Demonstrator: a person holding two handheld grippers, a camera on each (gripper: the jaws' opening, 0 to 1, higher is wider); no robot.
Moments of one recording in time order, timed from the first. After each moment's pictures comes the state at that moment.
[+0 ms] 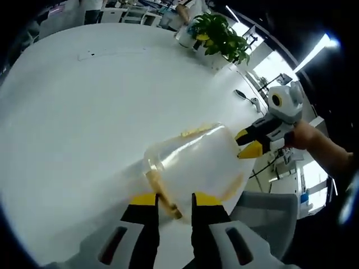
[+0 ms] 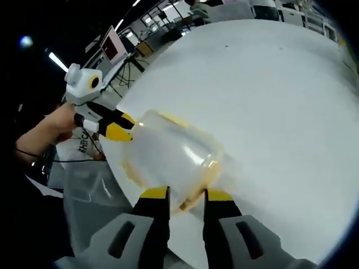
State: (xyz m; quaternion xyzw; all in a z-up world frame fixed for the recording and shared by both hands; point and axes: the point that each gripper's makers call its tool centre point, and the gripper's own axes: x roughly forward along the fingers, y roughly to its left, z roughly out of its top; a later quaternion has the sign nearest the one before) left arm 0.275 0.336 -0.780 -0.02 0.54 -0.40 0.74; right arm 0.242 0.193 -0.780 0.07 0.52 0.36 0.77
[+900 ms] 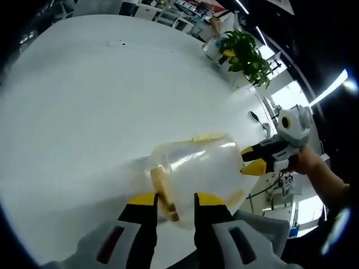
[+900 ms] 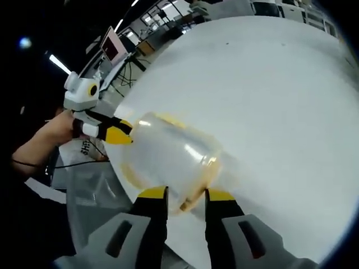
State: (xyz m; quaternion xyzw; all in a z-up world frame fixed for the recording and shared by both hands) left arm 0.267 0.345 -0.785 -0.10 0.54 -0.30 0.78; right arm 0.245 0.196 -0.784 0.08 0.53 0.37 0.76
